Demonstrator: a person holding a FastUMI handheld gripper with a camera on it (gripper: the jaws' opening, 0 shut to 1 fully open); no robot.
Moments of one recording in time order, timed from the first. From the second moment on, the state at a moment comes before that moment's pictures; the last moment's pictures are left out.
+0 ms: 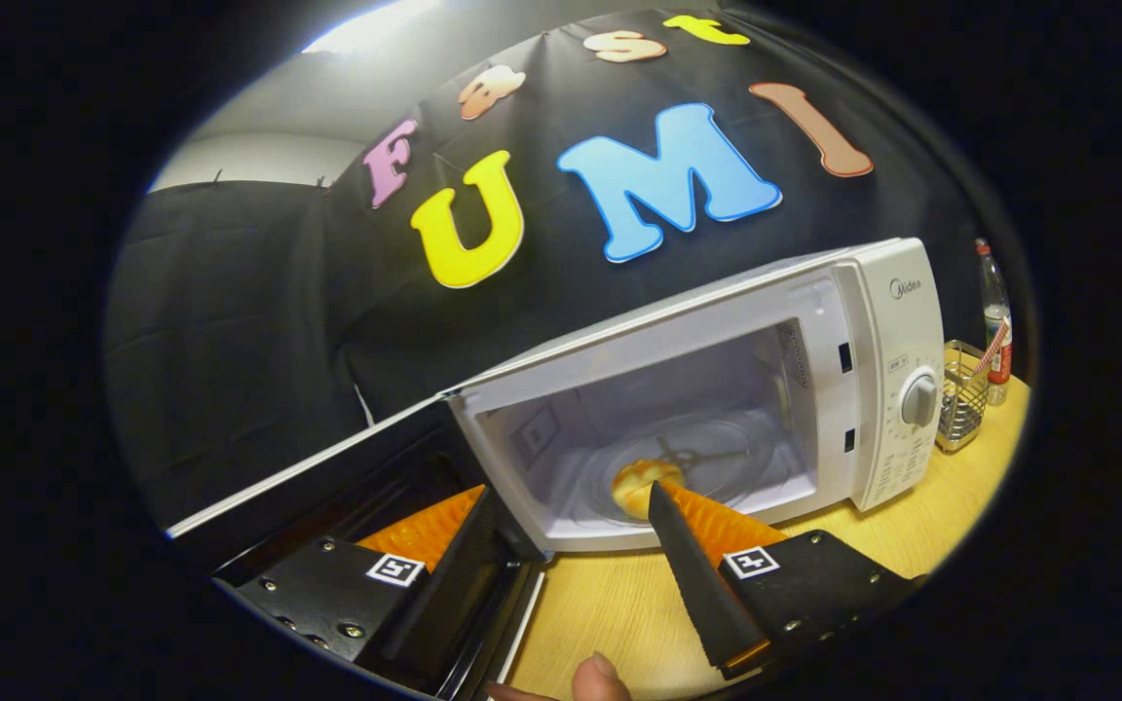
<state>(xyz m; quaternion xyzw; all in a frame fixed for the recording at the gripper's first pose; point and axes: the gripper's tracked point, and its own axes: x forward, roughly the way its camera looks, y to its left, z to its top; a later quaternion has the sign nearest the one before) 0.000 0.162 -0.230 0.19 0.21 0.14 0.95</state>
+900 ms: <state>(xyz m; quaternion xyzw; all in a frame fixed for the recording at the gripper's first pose) -0.224 0.238 -0.111 0.13 0.14 0.38 0.91</state>
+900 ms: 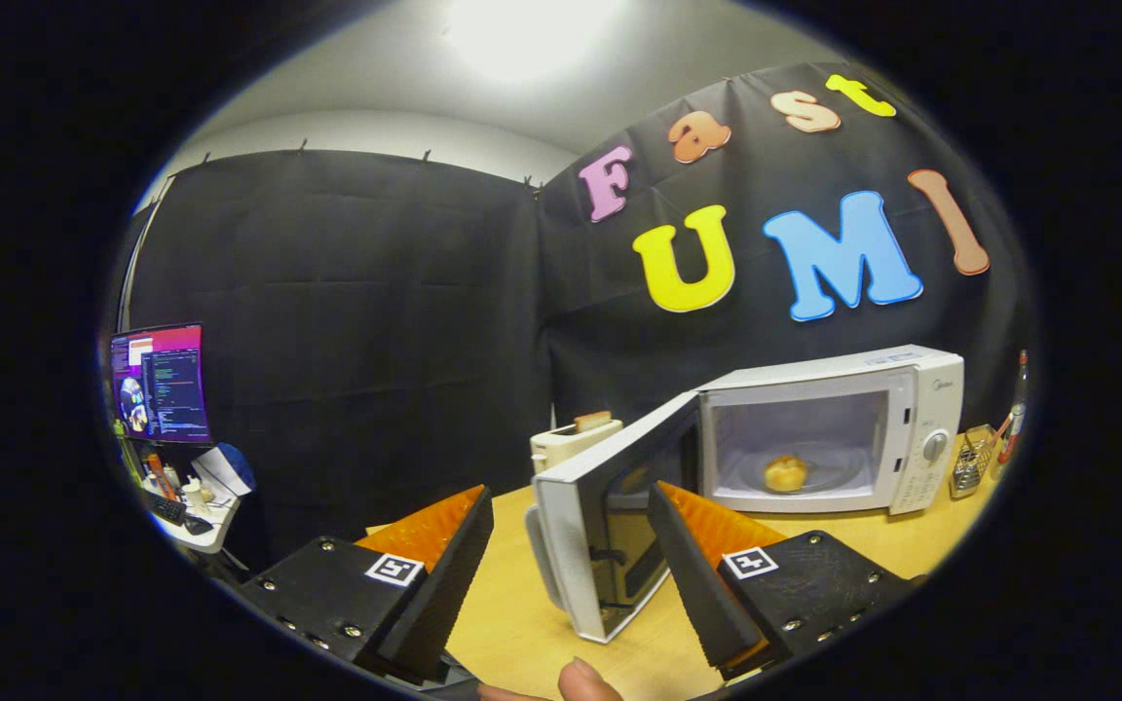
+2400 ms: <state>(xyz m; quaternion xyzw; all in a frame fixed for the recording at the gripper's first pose) -0.160 0.257 -0.206 0.06 0.19 0.23 0.95</state>
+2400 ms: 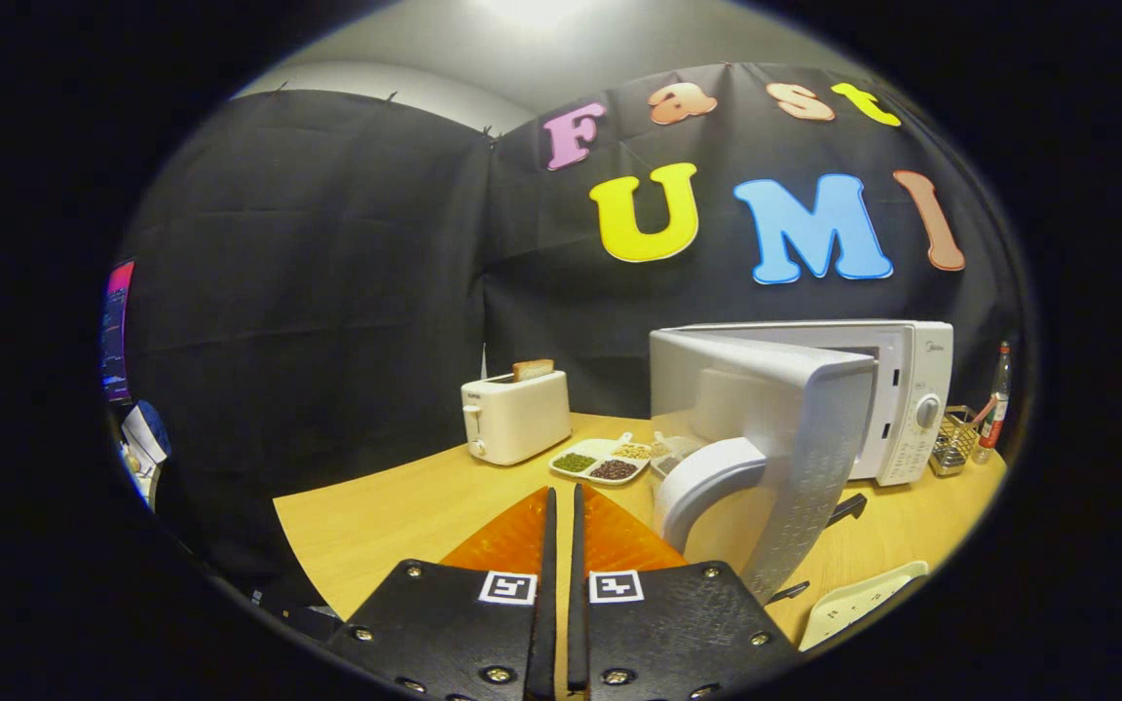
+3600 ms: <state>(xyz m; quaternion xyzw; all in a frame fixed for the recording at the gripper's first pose) 0.024 0.020 -0.263 0.00 0.19 -0.03 0.98</state>
